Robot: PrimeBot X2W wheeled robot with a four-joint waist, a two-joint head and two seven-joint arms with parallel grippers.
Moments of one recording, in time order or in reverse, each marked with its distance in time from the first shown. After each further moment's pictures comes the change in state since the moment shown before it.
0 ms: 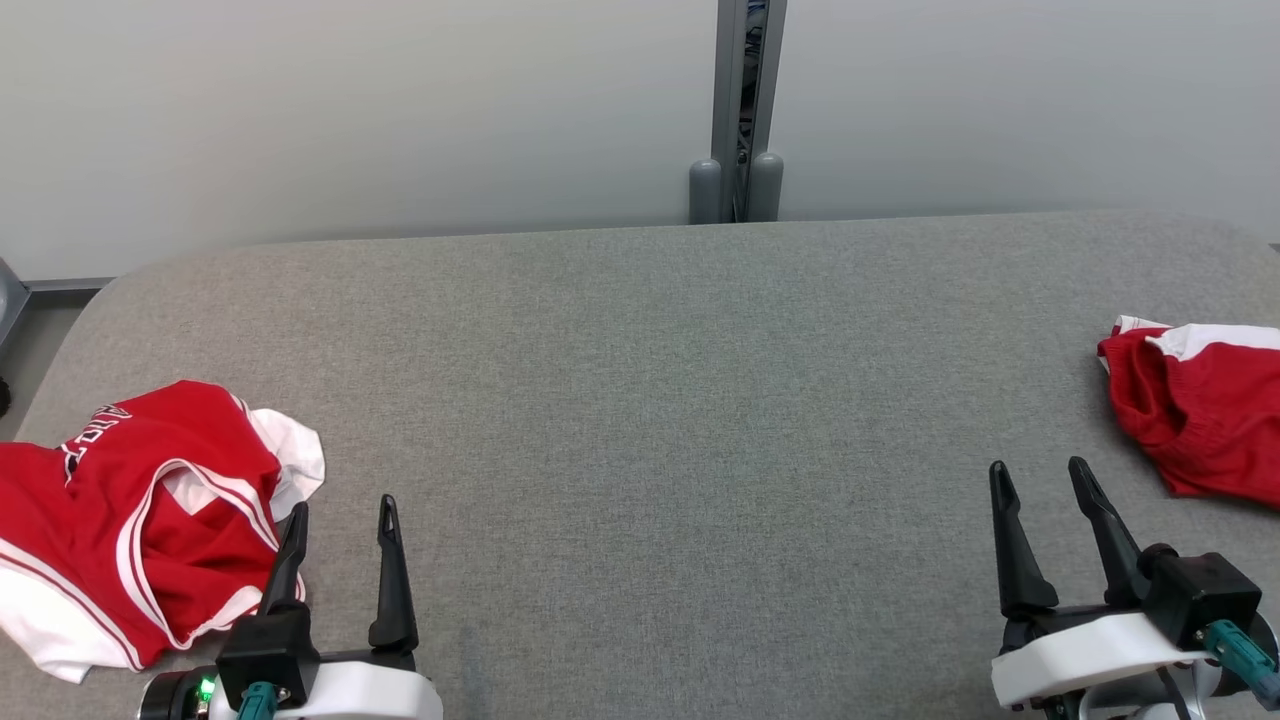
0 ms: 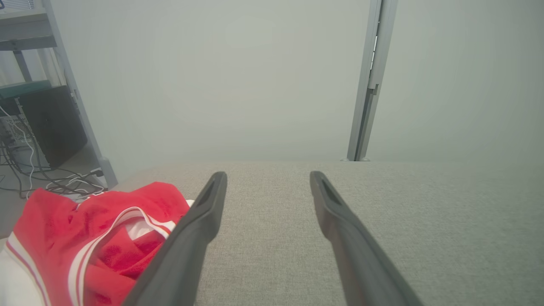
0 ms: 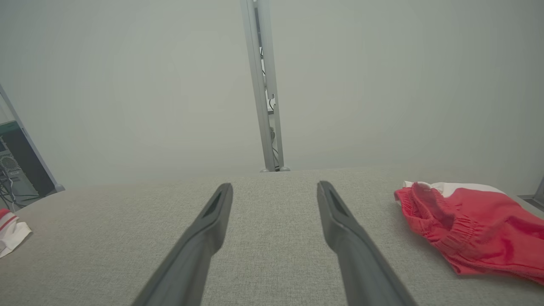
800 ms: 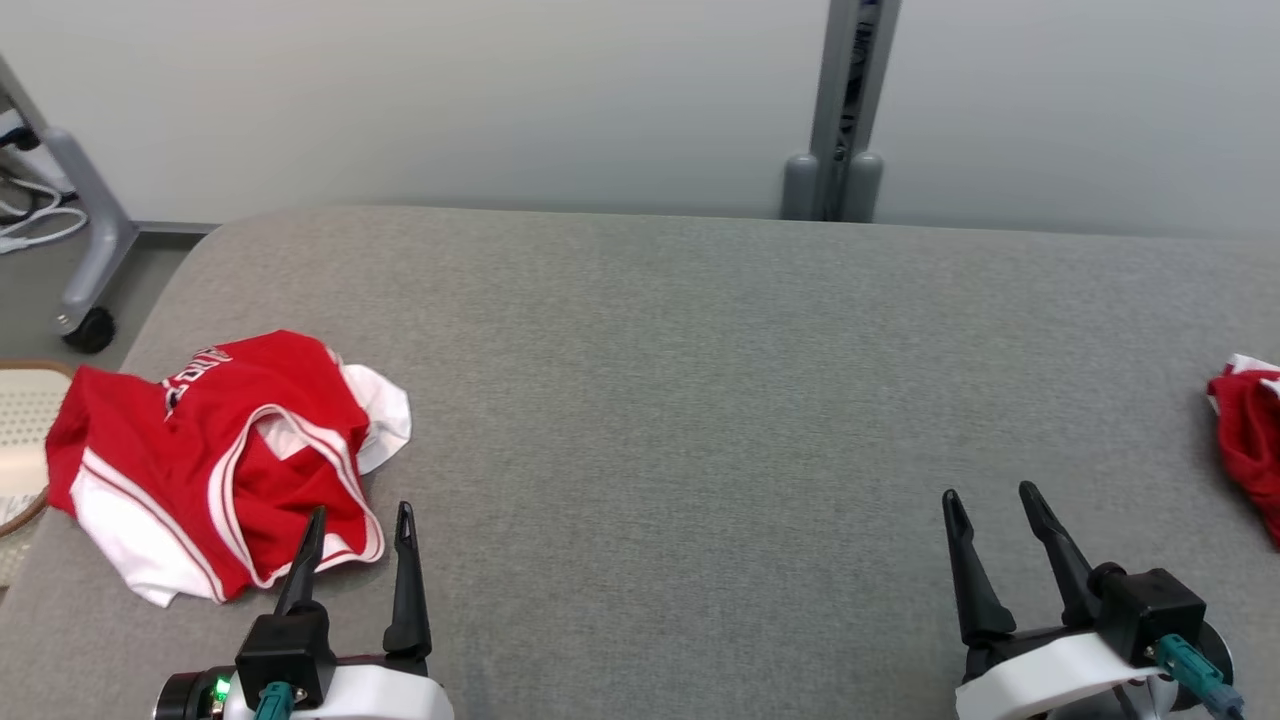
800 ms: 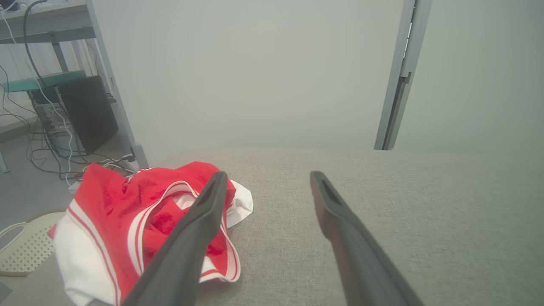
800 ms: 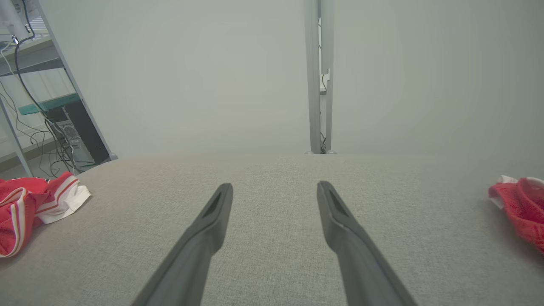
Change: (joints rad) left arm -0.005 0.000 -0.018 0.027 0.010 -0.007 0.000; right arm 0.012 0.002 0.068 0.024 0.004 0.000 0.000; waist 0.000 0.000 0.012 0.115
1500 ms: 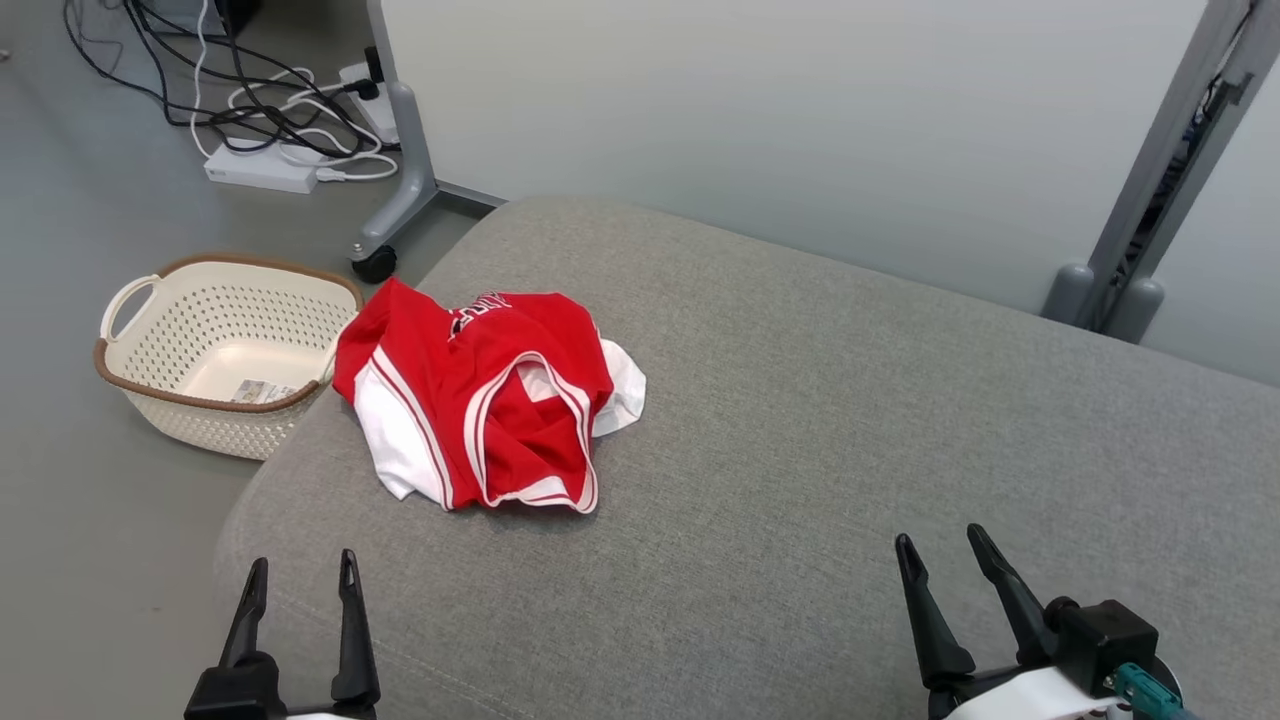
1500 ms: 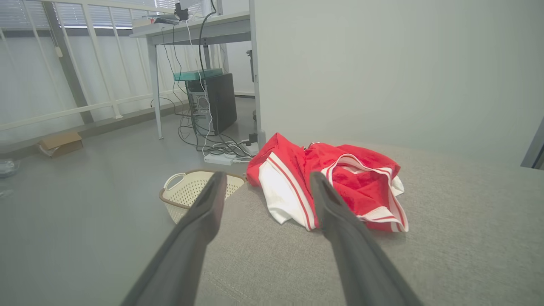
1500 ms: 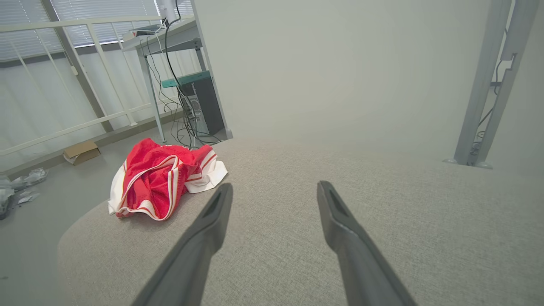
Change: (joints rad) left arm 0.088 0.001 0.099 -0.037 0.048 -0.021 0.000; right arm 0.031 0.000 0.089 0.024 0.058 0.000 0.000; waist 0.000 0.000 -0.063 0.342
